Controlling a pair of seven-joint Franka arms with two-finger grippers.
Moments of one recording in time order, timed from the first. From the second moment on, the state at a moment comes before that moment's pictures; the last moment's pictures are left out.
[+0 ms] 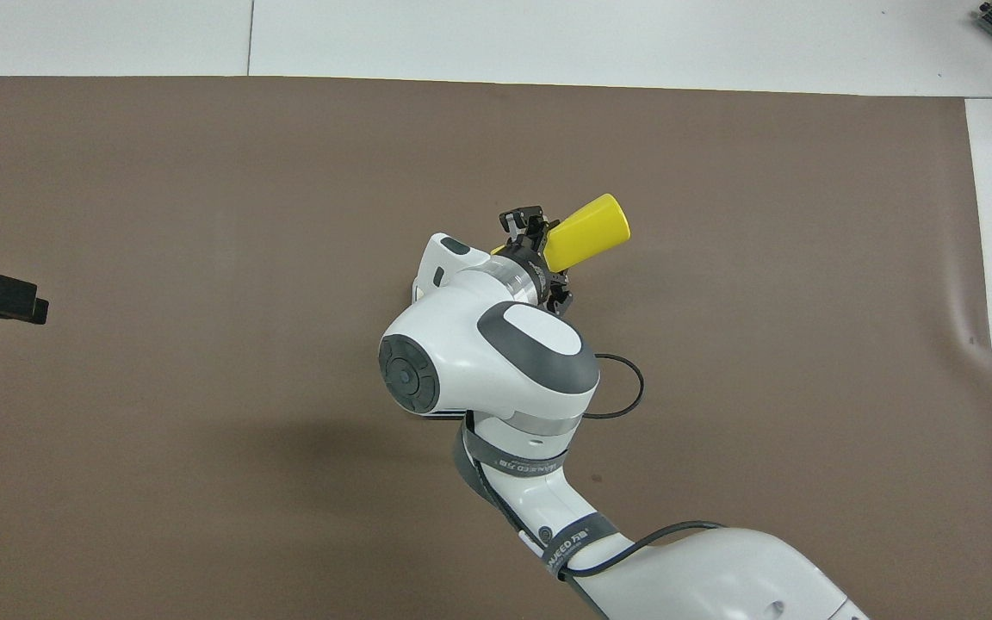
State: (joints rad) left arm 0.08 -0.06 -0.09 -1.62 -0.03 1.52 0.08; right arm 0.59 0.47 0.07 -1.61 -0.90 2.05 -0.72
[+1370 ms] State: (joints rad) left arm 0.08 -0.06 -0.09 -1.62 -0.03 1.52 0.08; right arm 0.43 0.28 0.07 -1.67 -0.43 2.16 -0.72
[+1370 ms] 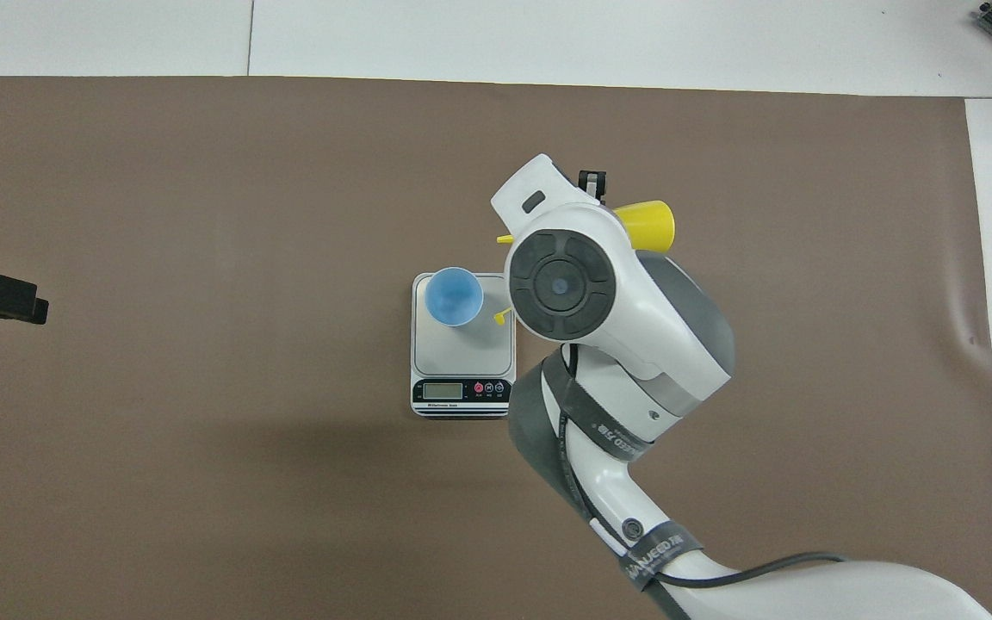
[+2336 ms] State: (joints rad) left arm 0.08 -0.06 -0.09 -1.62 -0.03 1.52 0.08; right arm 0.11 0.13 0.06 -2.11 0.80 2.61 -1.34
